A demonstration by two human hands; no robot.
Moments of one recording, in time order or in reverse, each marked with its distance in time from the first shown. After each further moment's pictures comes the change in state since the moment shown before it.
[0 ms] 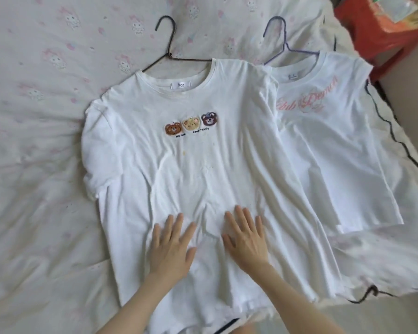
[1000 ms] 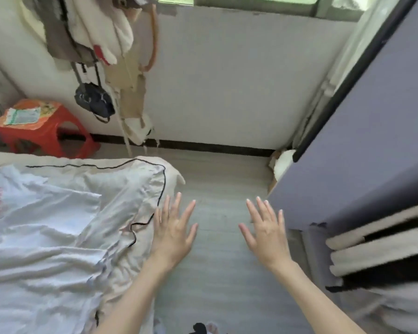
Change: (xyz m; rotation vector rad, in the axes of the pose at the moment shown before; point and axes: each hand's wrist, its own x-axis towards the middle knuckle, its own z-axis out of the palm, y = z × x) left_hand -0.245 0.463 -0.059 0.100 0.212 1.222; right_hand -0.592 0.171 -0.020 0.324 0.776 1.195
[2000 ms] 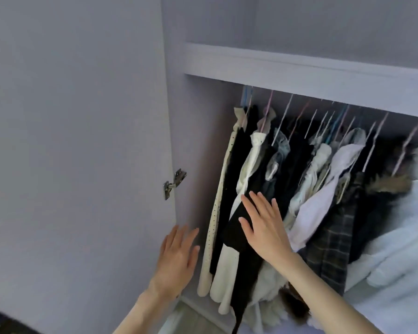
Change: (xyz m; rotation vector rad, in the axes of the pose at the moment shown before) left_hand 0.266 0.524 0.110 -0.285 -0.355 1.112; right_hand -0.009 0.412 -0.248 -0.376 0.398 0.898
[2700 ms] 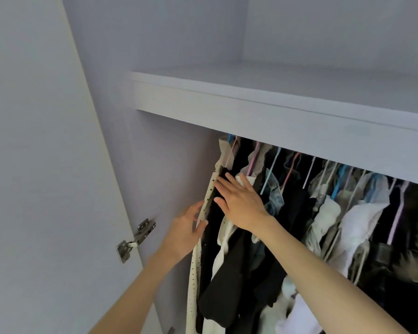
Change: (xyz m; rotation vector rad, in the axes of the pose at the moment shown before) left_hand 0.227 0.055 -0.004 -0.401 0.082 -0.044; right_hand 0.211 0.075 0.004 -0.124 -0.102 -0.307
